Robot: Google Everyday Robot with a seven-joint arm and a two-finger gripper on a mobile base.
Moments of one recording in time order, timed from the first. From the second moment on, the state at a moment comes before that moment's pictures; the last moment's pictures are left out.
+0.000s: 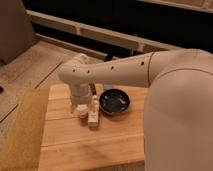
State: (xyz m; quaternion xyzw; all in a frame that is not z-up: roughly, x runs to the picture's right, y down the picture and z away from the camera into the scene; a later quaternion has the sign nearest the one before) arm -0.108 0.103 0.703 -0.26 0.23 0.64 0.68
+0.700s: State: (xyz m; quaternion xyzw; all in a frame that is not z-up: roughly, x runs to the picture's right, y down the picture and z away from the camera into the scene) arm -0.077 0.011 0.730 -0.19 0.18 0.65 0.71
